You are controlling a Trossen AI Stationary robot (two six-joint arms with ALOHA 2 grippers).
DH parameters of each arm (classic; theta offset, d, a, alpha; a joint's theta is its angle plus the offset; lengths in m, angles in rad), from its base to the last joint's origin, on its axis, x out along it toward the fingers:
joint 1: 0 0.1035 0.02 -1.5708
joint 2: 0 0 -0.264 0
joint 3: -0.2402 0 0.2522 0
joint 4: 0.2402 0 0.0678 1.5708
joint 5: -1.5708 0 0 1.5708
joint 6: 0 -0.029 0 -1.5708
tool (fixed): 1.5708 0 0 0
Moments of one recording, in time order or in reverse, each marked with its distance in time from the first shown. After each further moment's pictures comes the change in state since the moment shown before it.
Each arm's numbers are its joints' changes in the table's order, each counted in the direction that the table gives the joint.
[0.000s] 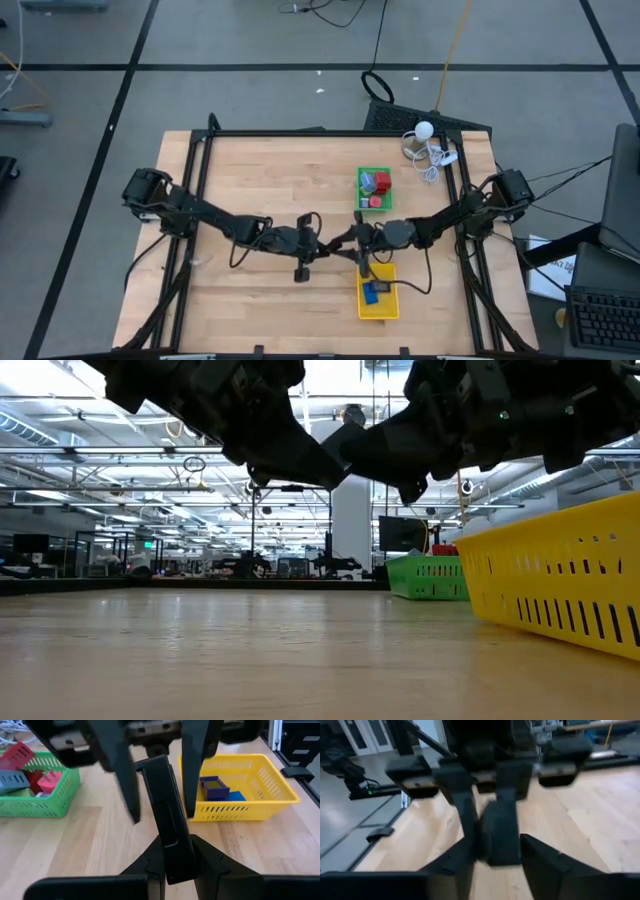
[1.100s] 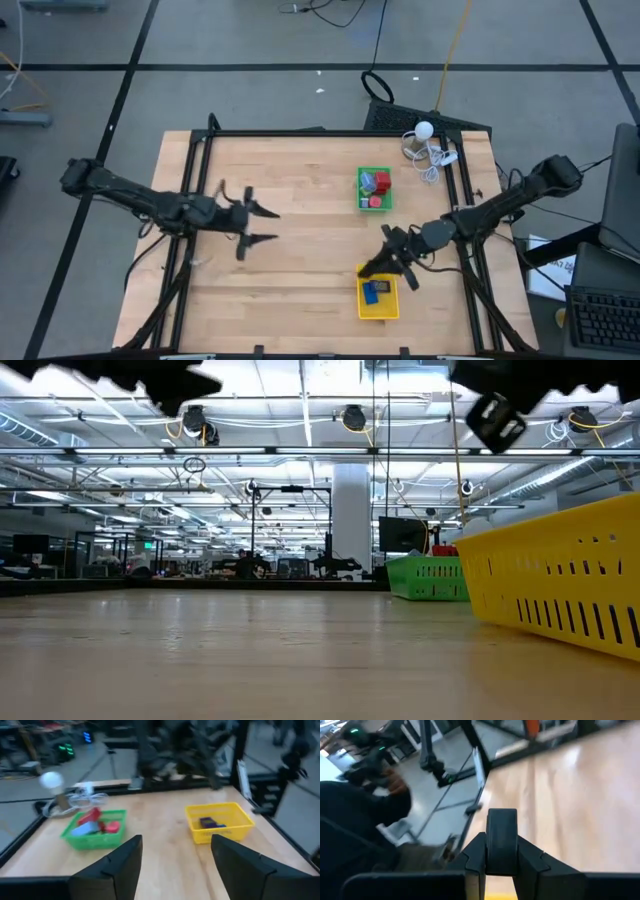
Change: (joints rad) left arm -0.015 -0.784 0.354 0.135 0.037 -0.147; right arm 0.156 -0.538 0.067 0.538 0.156 -0.302
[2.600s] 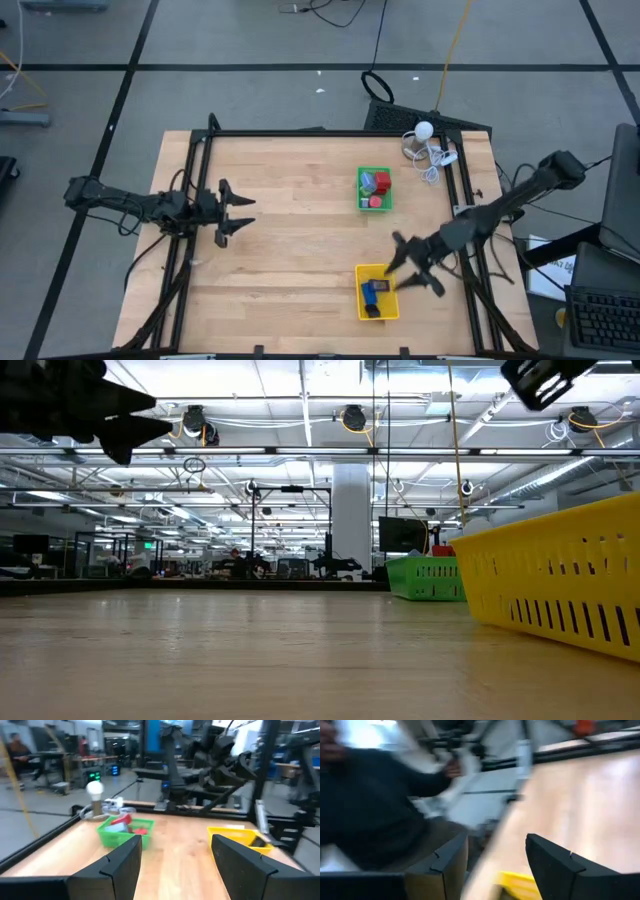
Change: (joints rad) left arm 0.069 -0.569 0.414 -0.096 0.050 0.067; right arm 0.108 -0.148 -0.001 0.116 0.118 0.110
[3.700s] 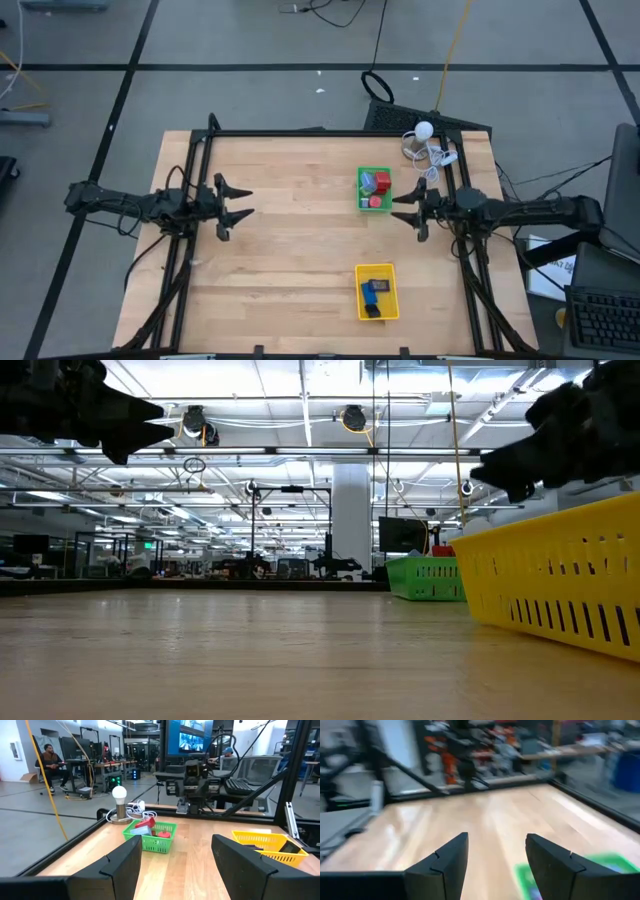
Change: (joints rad) left arm 0.053 -0.055 0.000 0.048 0.060 -0.045; right arm -0.589 -0.586 0.489 -0.048 -0.109 0.287
